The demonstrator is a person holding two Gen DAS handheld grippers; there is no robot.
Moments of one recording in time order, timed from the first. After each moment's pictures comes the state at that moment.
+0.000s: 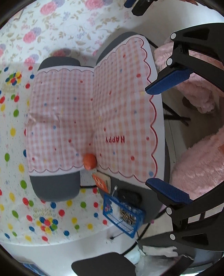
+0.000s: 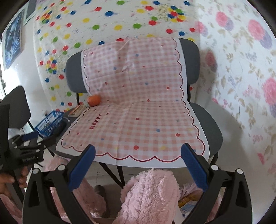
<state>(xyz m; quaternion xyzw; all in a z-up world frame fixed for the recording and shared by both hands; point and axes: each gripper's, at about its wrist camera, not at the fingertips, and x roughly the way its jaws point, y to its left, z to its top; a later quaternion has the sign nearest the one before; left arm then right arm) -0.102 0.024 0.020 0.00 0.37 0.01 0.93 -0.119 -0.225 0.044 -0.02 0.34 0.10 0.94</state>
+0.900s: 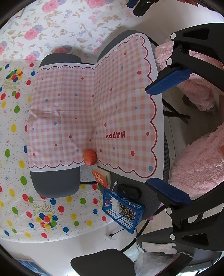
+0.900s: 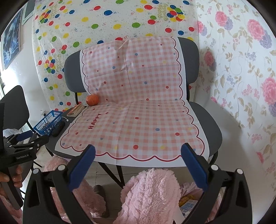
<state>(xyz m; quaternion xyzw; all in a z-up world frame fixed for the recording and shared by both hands) -0.103 0.028 0.026 0.00 0.37 0.02 0.93 -0.118 -0.225 0.040 0.00 0.34 0.09 0.94</state>
